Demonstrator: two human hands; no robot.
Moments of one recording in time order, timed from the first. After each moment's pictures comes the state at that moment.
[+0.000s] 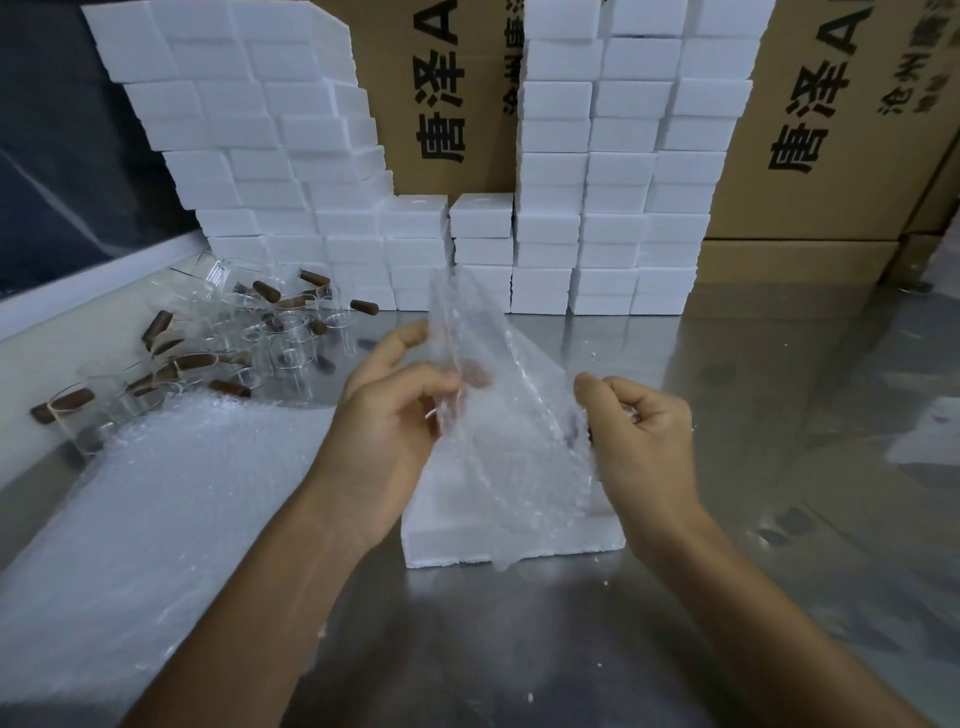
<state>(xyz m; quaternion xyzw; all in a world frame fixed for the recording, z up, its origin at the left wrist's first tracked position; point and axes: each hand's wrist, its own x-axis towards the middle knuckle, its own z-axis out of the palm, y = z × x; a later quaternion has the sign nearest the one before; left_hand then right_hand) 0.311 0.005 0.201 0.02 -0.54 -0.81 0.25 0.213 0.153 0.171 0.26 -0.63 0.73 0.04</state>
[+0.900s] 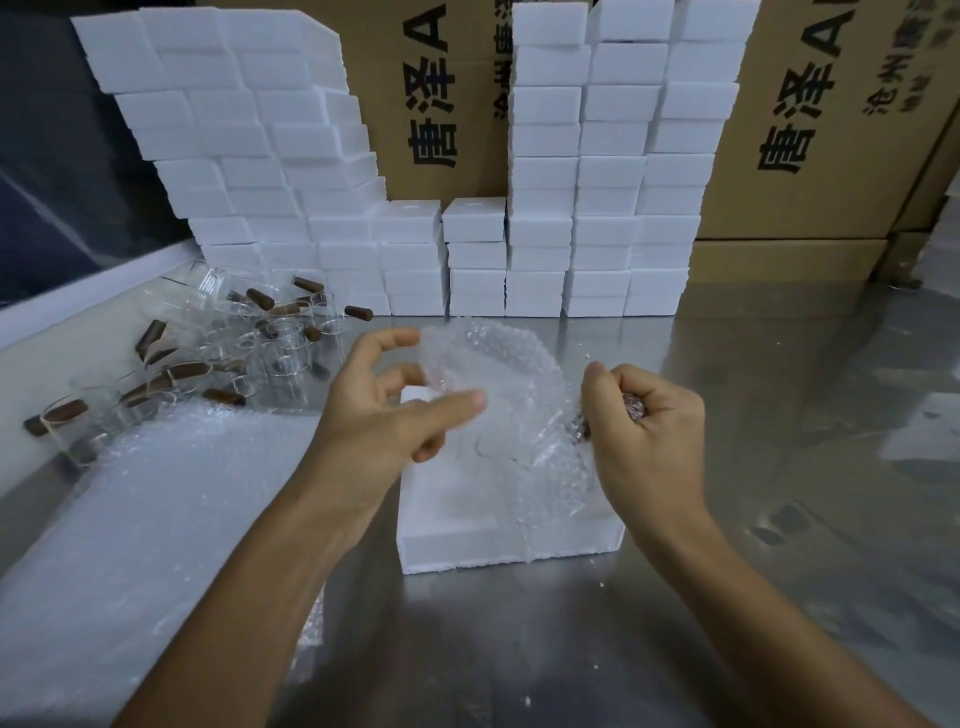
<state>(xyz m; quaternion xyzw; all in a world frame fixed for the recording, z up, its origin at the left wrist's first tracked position) 0.315 0.001 0.200 0.13 -0.66 -0.69 0.27 0.210 0.156 0.173 0.28 -0.63 0.70 0.16</state>
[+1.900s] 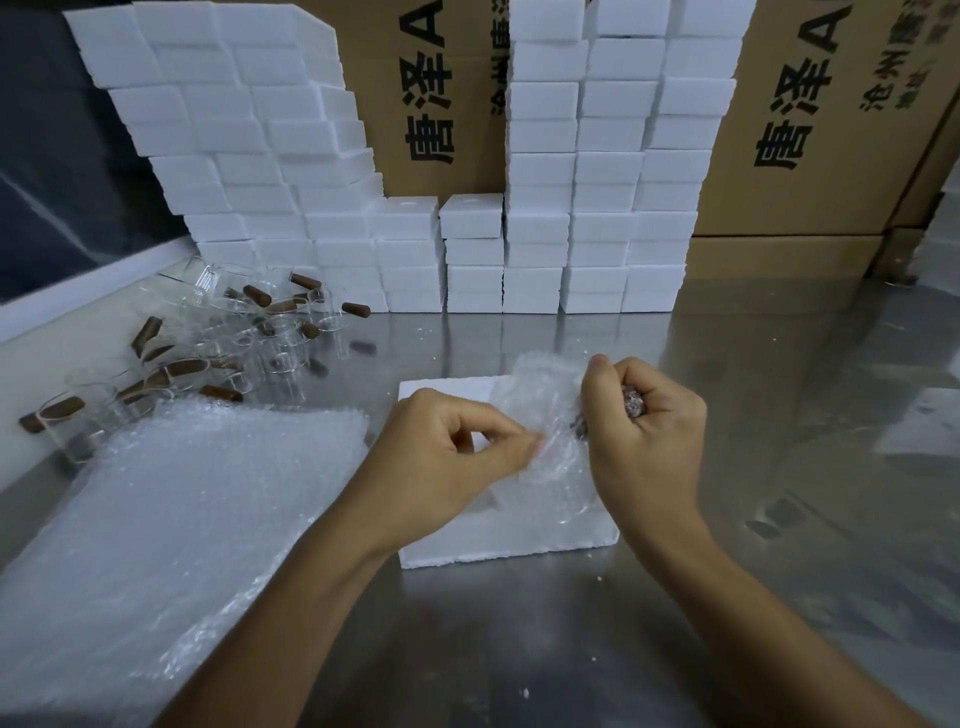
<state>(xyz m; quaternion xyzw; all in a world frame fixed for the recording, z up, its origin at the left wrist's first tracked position) 0.312 0.023 0.192 -0.01 -0.86 -0.46 0.23 0.213 0.153 0.169 0.28 -0.62 0.70 0.21</state>
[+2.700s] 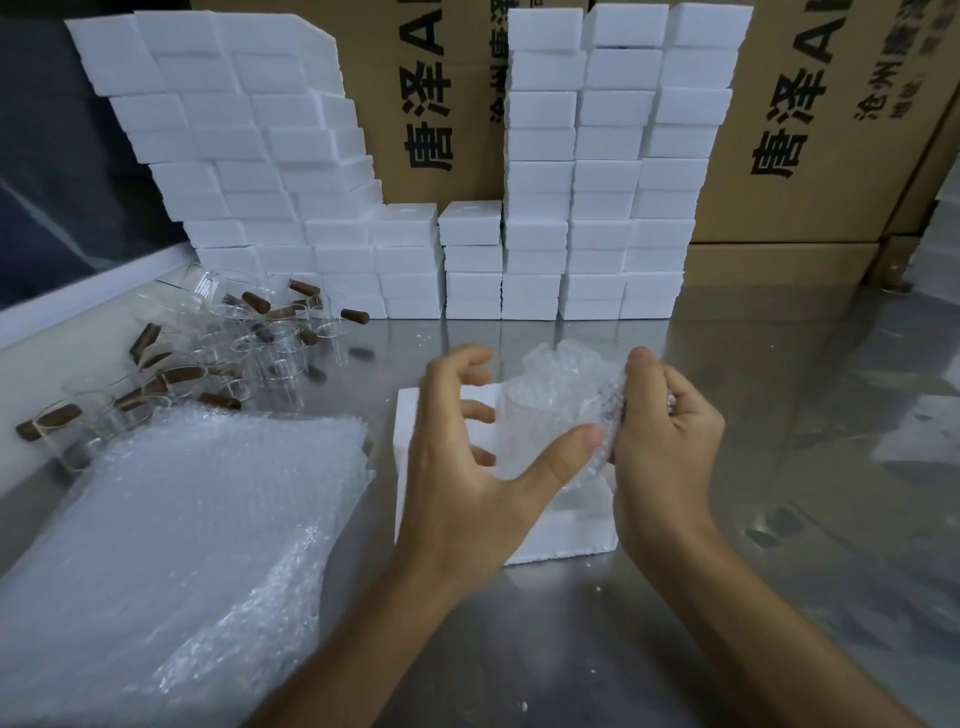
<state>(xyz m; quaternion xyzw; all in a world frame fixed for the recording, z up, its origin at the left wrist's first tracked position) 0.306 0.061 0.177 0.08 -0.77 -0.48 0.40 0.209 0.155 0.175 0.15 -0.56 0.80 0.11</state>
